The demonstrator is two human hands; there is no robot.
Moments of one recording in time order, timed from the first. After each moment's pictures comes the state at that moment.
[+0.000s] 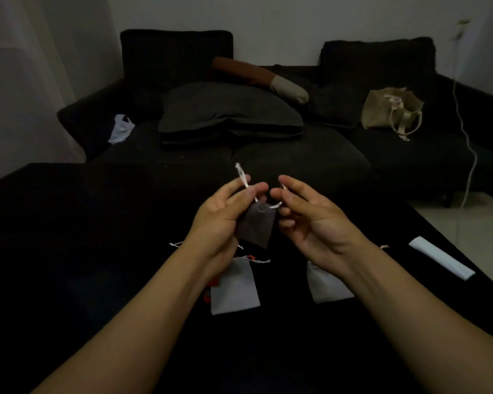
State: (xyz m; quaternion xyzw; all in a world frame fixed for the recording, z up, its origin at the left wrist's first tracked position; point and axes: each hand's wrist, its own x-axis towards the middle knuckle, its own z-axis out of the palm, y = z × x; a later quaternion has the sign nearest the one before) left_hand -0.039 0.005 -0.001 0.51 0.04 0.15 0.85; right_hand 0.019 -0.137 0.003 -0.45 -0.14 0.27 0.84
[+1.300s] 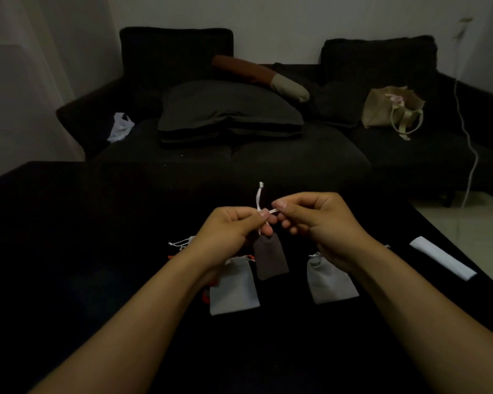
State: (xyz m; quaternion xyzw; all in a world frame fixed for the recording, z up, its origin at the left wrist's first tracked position) left_hand -0.043 0.006 -0.008 0.70 0.08 0.04 0.71; right_hand 0.030 -0.152 0.000 -0.69 -0.21 0.16 0.67
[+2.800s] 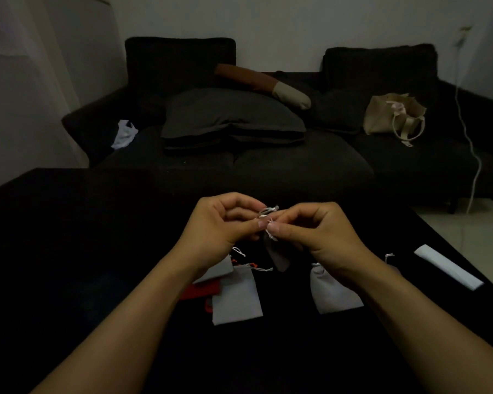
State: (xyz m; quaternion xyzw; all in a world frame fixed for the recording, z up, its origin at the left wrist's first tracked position) left_hand -0.047 0.028 0.001 0.73 -0.02 0.14 0.66; right_hand 0.011 -0.153 0.007 -0.65 -0.31 0.15 0.68
